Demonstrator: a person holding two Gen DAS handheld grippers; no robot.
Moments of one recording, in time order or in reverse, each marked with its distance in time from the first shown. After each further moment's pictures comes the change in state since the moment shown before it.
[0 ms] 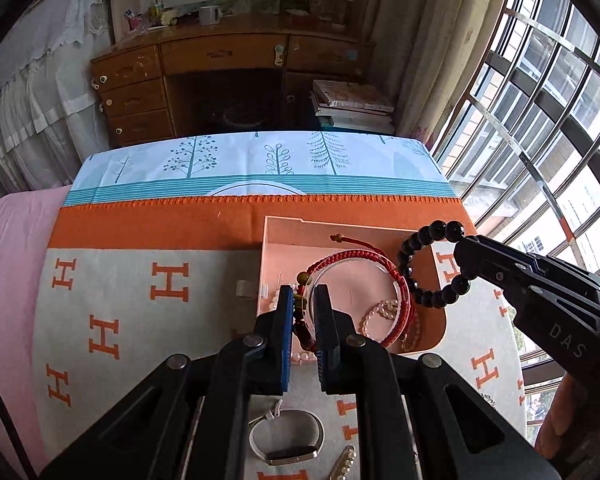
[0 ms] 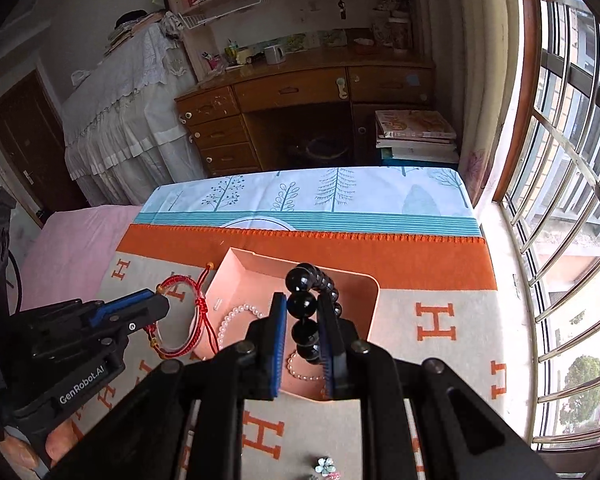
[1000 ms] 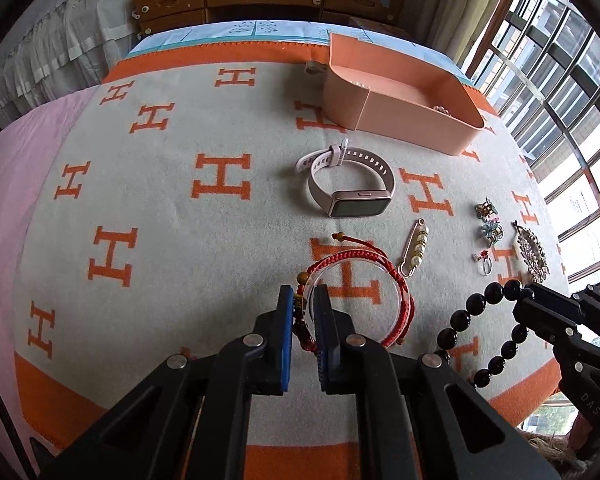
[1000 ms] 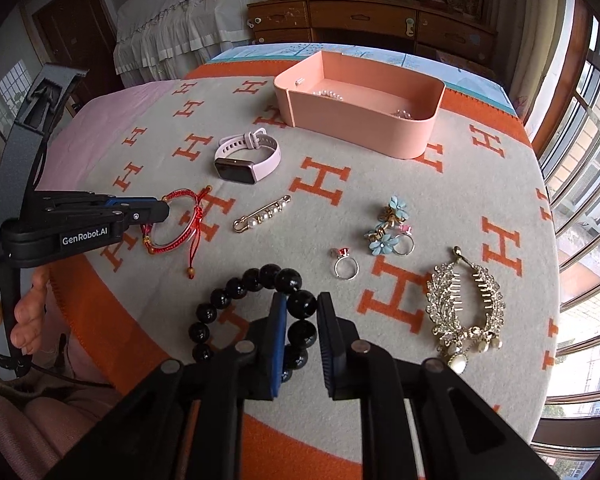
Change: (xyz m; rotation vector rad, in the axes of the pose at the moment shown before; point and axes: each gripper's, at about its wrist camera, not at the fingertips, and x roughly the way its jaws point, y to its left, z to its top) left arm -0.035 0.042 -0.200 -0.082 0.120 0.050; right arm -0.045 0.036 -0.212 -0.258 0.183 0.067
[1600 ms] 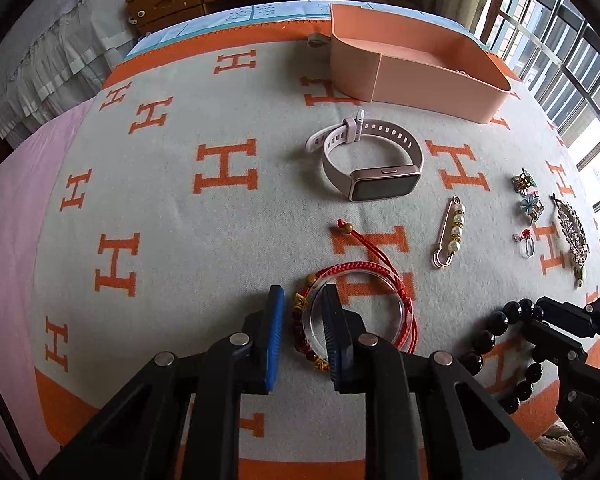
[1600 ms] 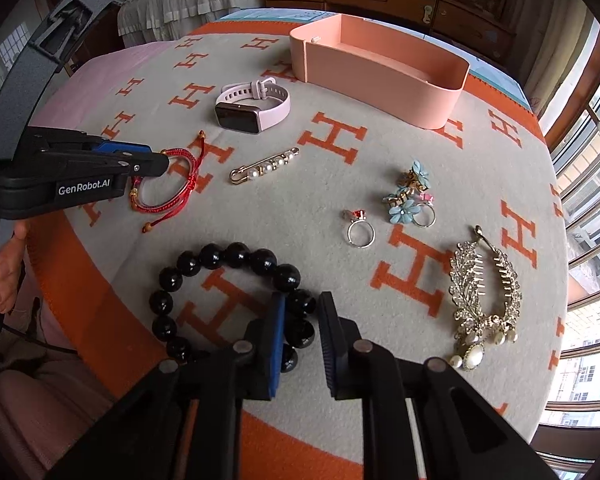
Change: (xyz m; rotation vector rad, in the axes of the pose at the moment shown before) left arm 0.025 -0.009 0.002 0.081 0.068 0.119; right arm 0.032 0.013 -0.014 -0.089 0.114 -0.050
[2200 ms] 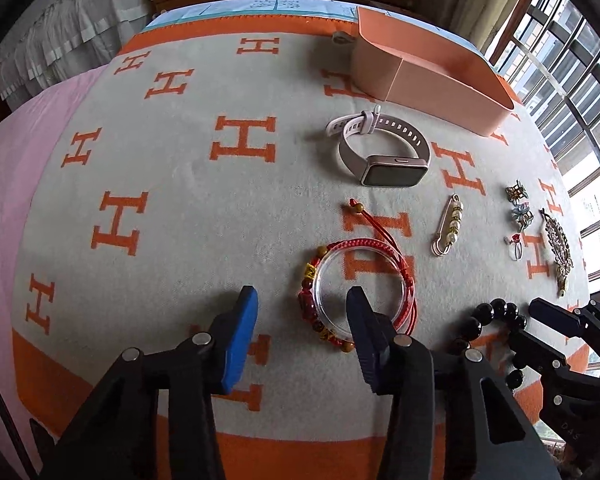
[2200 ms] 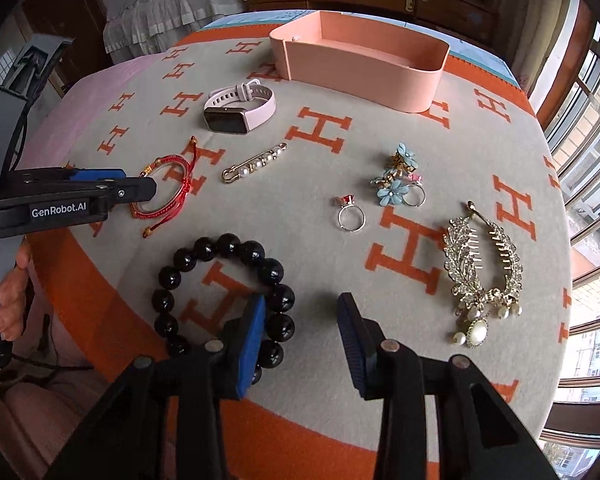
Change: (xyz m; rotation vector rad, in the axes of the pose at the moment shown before) left arm -0.004 0.017 -0.021 -0.115 -0.001 -0.056; right arm -0.004 -0.006 -0.008 0.077 -0.005 0.017
